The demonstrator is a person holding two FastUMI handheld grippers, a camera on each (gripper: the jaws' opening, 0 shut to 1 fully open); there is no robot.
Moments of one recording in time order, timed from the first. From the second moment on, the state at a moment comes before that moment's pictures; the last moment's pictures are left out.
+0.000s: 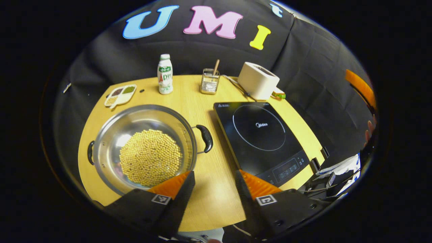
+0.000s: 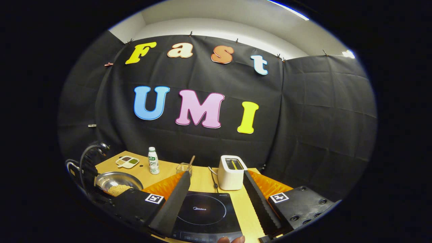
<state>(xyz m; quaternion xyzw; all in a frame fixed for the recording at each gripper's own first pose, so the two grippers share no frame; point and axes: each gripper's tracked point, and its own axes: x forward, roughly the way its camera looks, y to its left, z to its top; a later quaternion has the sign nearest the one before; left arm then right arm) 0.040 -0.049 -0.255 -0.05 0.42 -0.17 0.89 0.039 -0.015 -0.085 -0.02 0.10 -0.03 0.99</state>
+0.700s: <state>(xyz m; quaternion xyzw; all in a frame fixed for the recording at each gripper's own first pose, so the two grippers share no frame) 0.059 0.170 -0.237 -0.05 0.36 0.02 0.93 0.066 0.131 -0.160 0.03 0.23 0.10 0.97</state>
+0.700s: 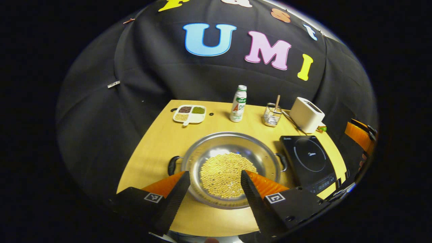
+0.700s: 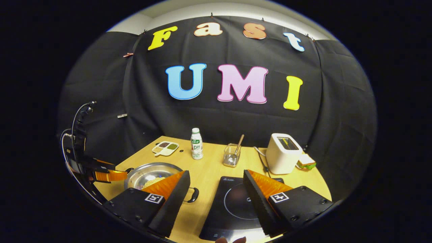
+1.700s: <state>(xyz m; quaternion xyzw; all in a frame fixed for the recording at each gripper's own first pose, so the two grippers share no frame) 0.099 0.245 -0.326 -0.06 0.42 0.02 0.91 0.075 0.215 -0.305 0.08 0.42 0.10 0.90</state>
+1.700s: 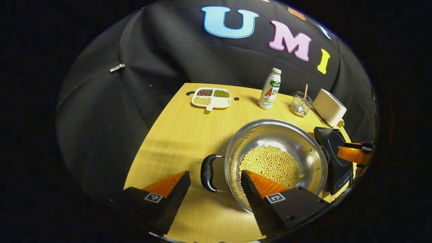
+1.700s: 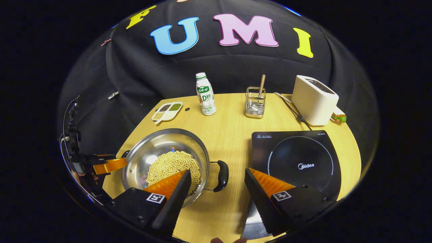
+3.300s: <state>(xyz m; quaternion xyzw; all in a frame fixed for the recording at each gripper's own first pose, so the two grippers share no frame) 0.114 0.243 -0.353 -0.09 0.43 0.04 0.90 0.086 0.229 -0.383 0.06 0.50 0.07 0.86</state>
